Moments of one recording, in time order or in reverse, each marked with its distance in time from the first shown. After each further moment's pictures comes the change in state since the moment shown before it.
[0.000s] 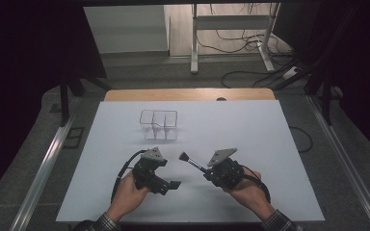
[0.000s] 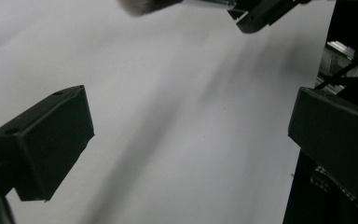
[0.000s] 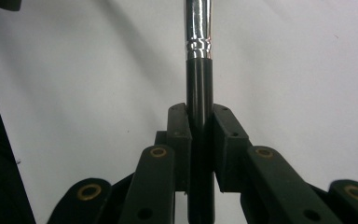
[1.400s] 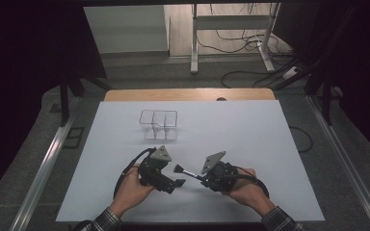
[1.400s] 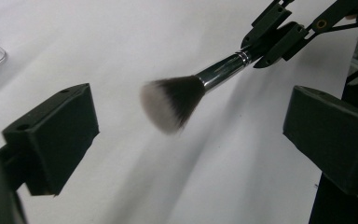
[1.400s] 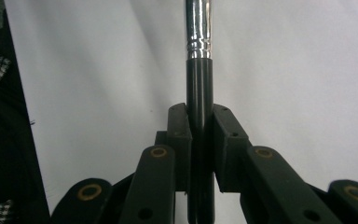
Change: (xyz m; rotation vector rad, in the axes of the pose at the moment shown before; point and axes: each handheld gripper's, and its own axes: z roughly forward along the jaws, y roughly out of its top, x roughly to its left) left arm -0.010 0.015 0.007 0.036 0.084 0.061; right arm 0.005 0.003 0.014 0.107 0.092 -0.164
